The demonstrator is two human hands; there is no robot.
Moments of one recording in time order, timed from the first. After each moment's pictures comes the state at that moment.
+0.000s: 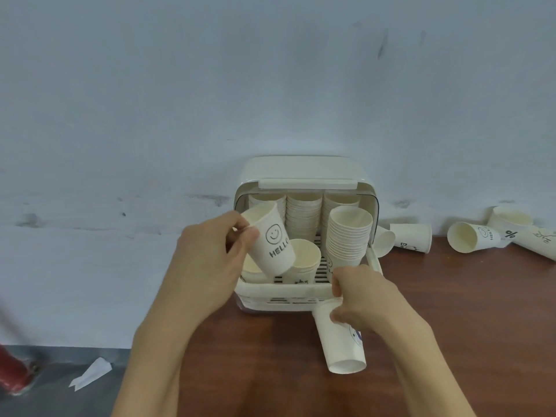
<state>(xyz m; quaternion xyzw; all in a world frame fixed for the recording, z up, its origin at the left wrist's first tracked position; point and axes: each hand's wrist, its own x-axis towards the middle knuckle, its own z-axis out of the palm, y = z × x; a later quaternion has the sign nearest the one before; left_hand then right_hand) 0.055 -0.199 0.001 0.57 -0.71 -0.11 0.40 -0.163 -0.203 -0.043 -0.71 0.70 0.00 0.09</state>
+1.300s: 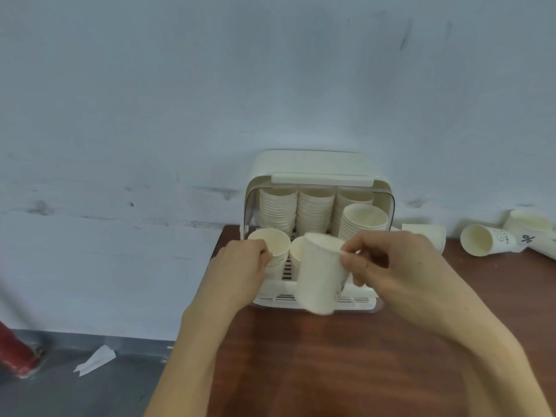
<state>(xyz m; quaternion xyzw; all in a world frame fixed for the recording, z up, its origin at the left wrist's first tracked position) 0.048 -0.245 -0.062 0.65 -0.73 -0.09 0.21 -0.166 -0.174 0.013 -0.74 0.56 -0.31 0.20</state>
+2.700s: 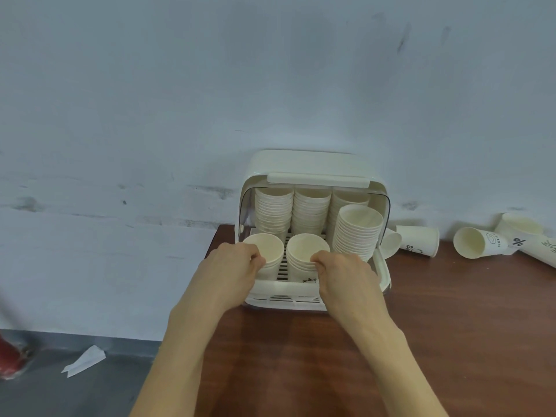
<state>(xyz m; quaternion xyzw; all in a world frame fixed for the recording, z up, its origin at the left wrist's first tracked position) 0.056 -0.248 -0.067 0.65 -0.73 -0.11 0.18 -0.134 -0.223 -0.067 -0.72 0.67 -0.18 -0.02</state>
